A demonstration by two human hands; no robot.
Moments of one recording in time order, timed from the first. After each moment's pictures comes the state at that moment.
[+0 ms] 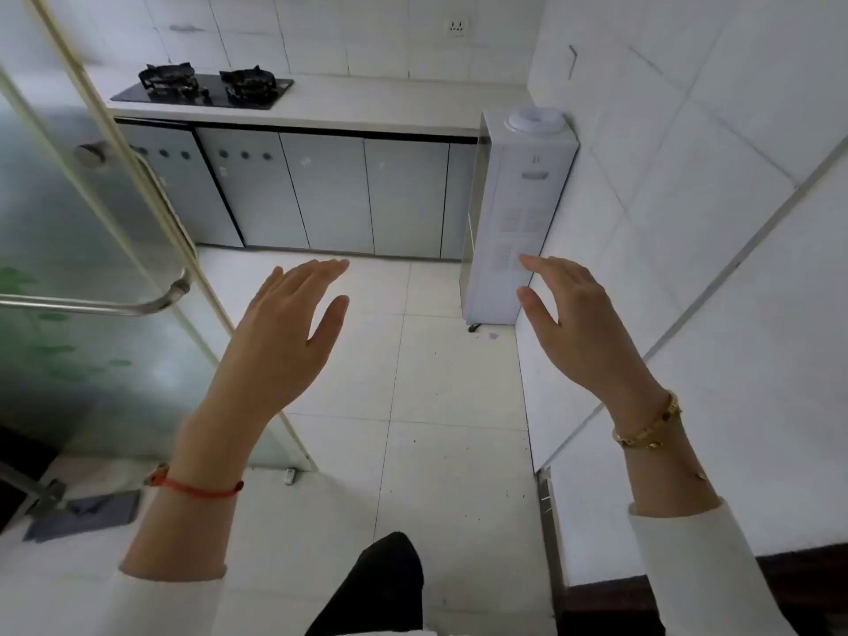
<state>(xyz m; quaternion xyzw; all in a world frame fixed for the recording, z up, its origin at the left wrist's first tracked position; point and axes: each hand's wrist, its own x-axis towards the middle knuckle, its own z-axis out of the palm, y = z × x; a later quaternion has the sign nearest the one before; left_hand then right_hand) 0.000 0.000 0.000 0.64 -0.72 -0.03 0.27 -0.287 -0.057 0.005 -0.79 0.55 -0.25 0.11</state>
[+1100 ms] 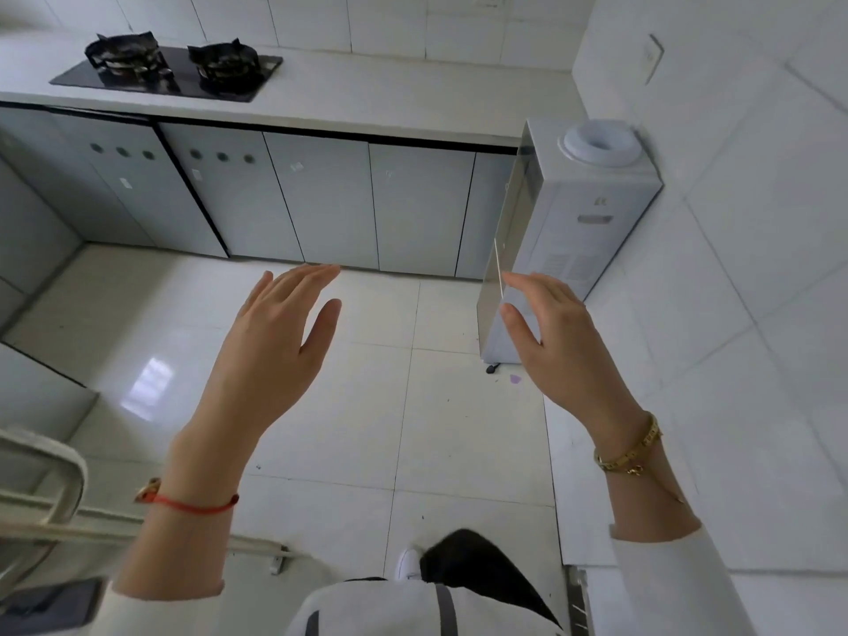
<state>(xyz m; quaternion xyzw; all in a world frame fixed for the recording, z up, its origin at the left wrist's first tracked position) 0.097 -0.366 -0.023 0.67 -0.69 -0.06 0.26 -0.174 -0.420 -0.025 -0.78 0.55 -0.23 0.17</state>
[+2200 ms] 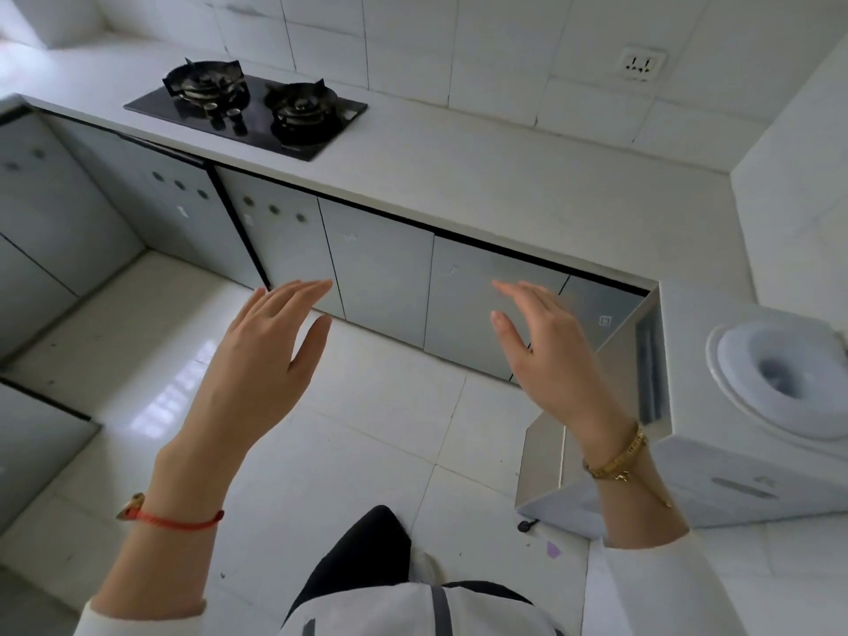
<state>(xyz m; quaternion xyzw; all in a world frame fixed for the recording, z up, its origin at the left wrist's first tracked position) 0.197 -0.792 -0.026 0.77 -0.59 -0.02 0.24 -0.048 -0.927 -0.025 -0.85 0.44 -0.20 0.21</state>
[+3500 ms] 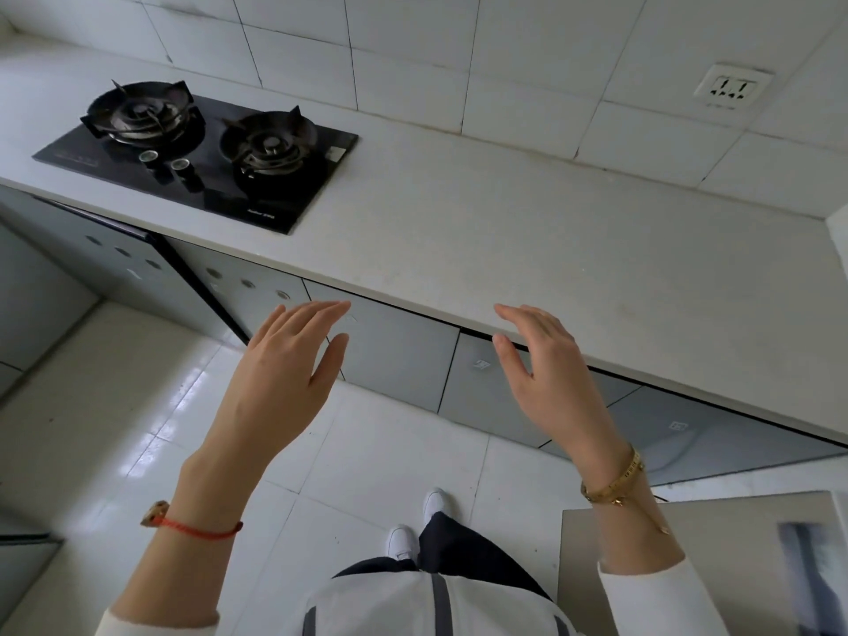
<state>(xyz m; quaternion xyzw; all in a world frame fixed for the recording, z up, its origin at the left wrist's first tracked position) 0.408 -1.131 -0.057 0.76 -0.62 -0.06 0.20 0.161 -1.239 -0.062 -0.82 0.49 -0.17 0.25</state>
